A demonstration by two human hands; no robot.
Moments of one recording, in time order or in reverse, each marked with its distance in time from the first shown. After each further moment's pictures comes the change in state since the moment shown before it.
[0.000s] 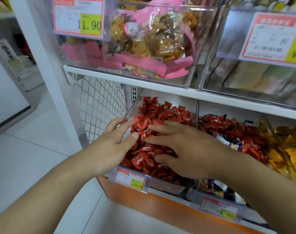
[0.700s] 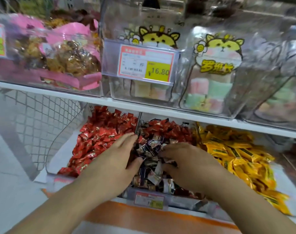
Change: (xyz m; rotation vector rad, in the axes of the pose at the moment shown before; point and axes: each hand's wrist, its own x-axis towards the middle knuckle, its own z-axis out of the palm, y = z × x) left_hand -0.014 0.109 0.104 0.299 0.013 0.277; right_hand -0.127 0.075 0.001 0.004 0.087 0.395
